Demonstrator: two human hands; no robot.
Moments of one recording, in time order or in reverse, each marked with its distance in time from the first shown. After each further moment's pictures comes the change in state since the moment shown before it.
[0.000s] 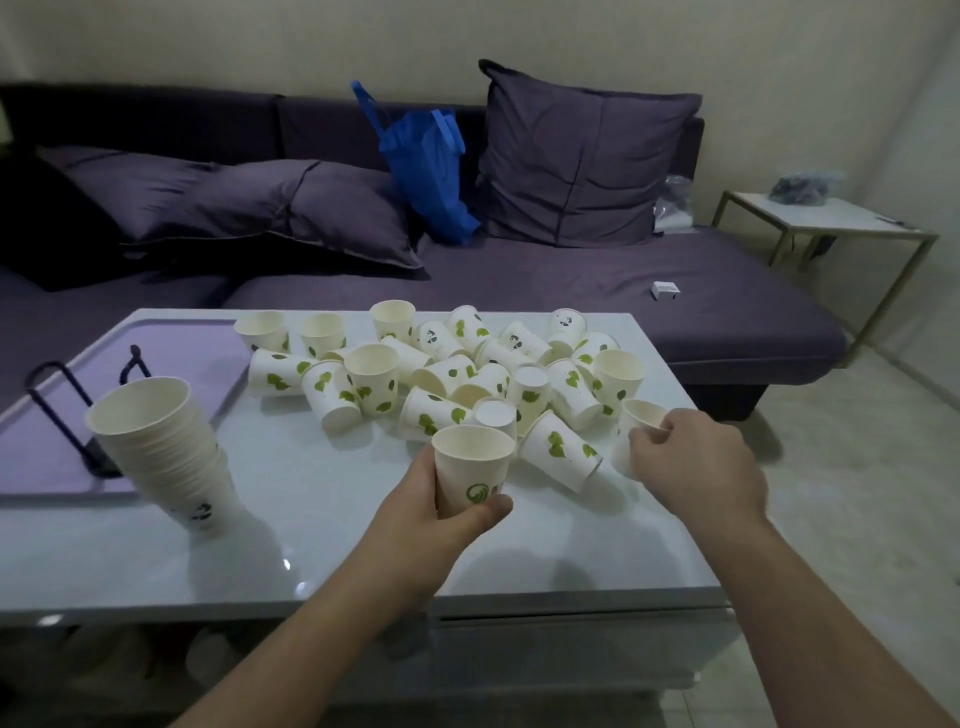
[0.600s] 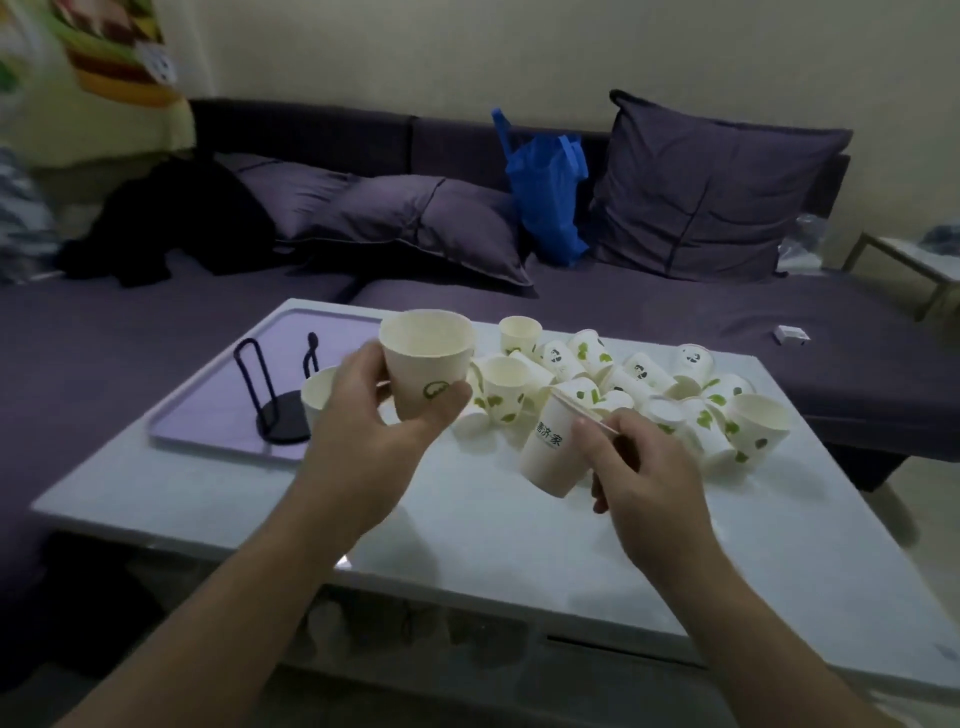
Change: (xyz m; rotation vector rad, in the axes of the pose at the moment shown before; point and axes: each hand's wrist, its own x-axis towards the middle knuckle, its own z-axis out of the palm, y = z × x) left_hand -0.035 0.027 -0.154 -0.026 0.484 0.202; right_hand -0.099 -0.143 0.019 0.885 -0.213 -0.474
